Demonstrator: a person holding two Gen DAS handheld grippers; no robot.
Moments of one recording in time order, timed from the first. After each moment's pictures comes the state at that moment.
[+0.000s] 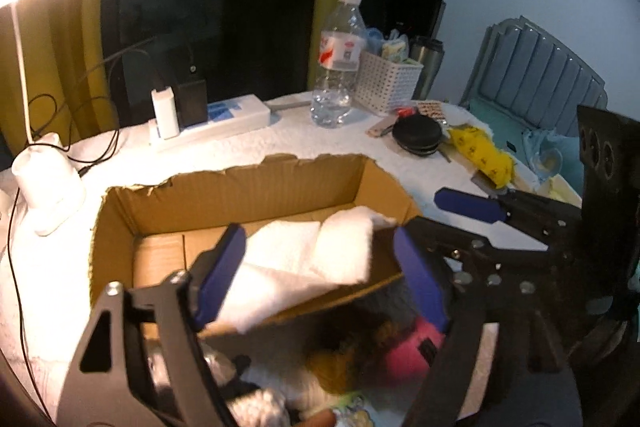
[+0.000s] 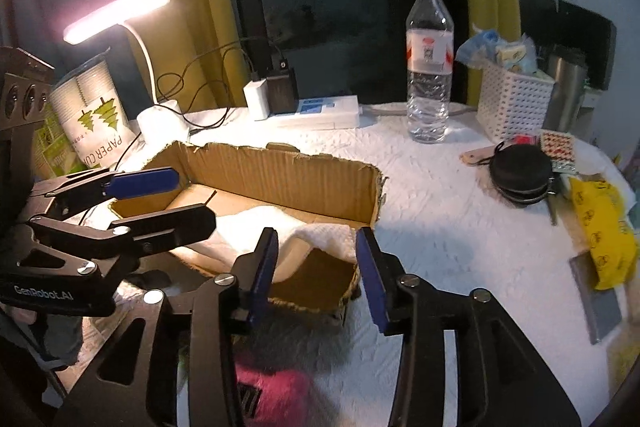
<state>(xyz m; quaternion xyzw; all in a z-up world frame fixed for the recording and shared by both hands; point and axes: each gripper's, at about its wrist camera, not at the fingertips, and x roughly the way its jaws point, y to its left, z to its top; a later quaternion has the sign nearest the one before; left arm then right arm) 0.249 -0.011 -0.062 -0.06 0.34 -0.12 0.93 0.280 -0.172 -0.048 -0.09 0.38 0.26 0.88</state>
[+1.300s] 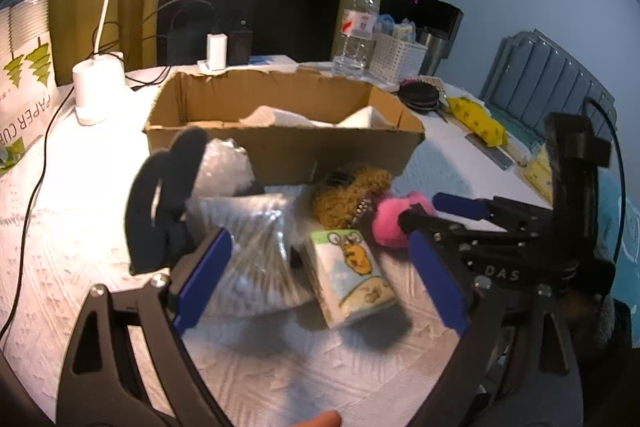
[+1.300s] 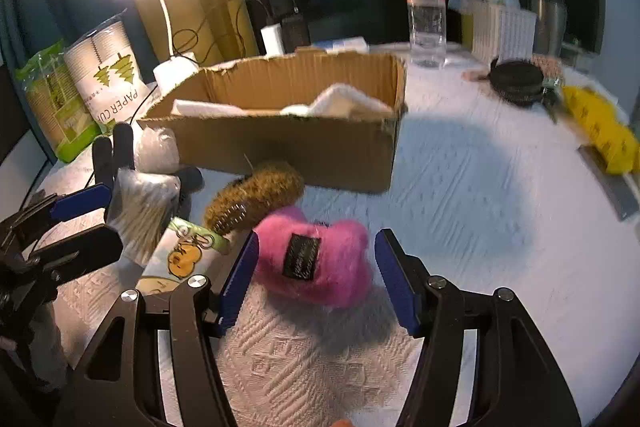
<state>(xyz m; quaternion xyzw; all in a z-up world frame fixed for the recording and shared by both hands) 0.124 -0.004 -0.113 -0.09 0.34 -0.07 0.93 0.205 -0.181 -0.106 -0.06 0.43 0.26 0.86</state>
